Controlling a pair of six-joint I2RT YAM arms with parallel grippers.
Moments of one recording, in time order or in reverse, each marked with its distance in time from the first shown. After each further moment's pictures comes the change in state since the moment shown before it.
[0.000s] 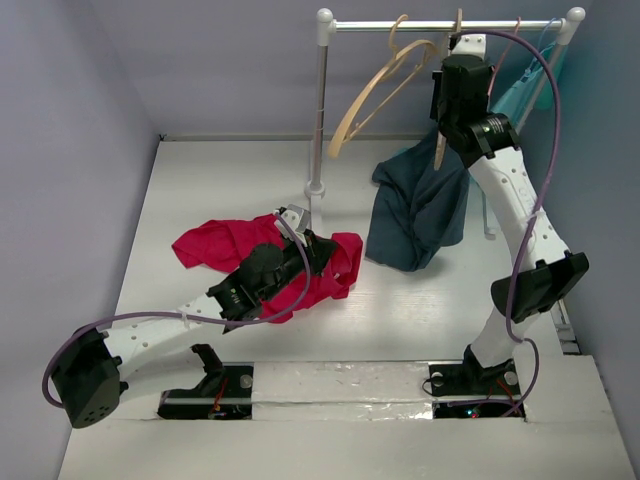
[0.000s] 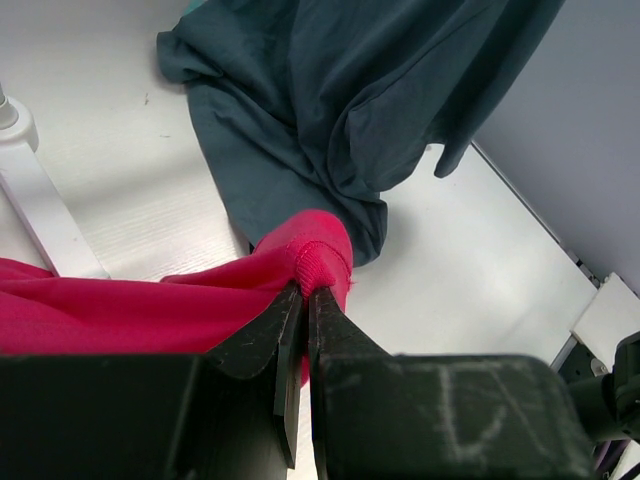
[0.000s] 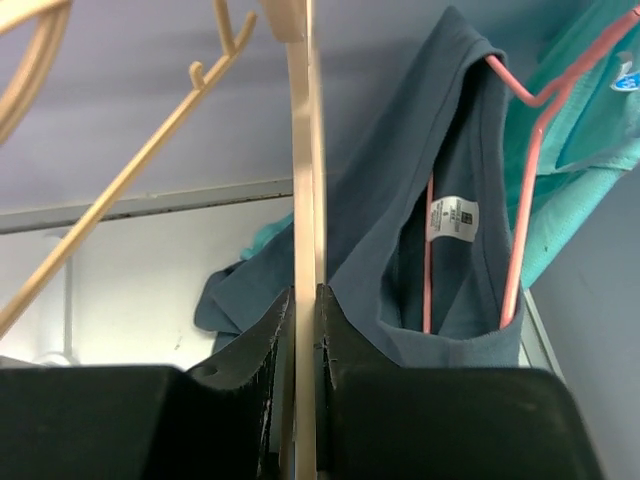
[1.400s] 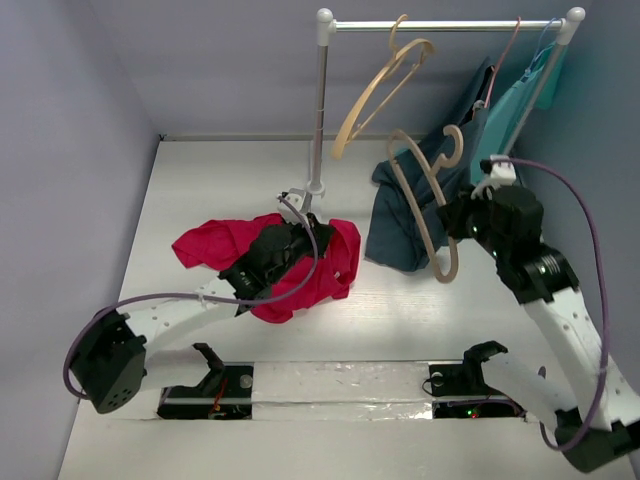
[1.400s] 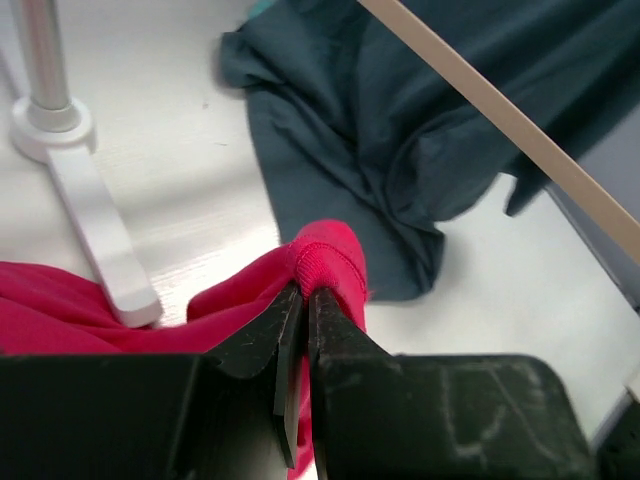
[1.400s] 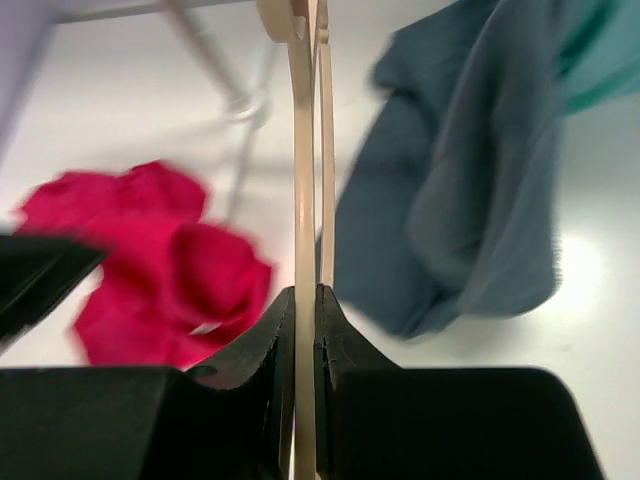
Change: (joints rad) left arm 0.095 0.136 0.074 0.016 0.008 -0.013; right arm 0.000 -0.845 -0.970 0.060 -0.488 0.231
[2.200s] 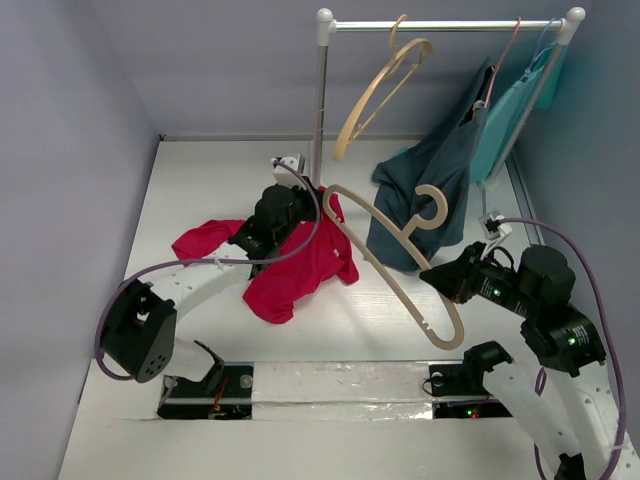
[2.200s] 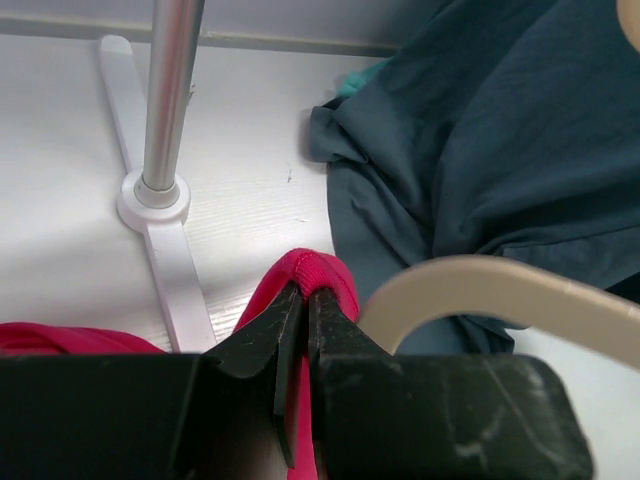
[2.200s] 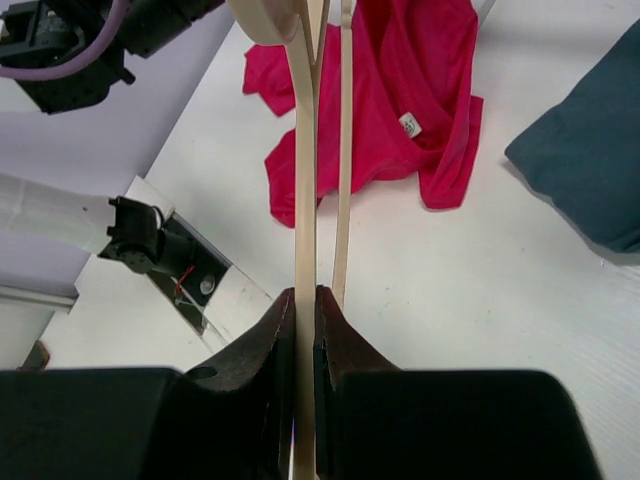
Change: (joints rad) left arm 0.169 0.231 0.233 -0.035 -0.006 0.006; right arm 0.002 -0.409 -0.205 -0.139 -0.595 0.142
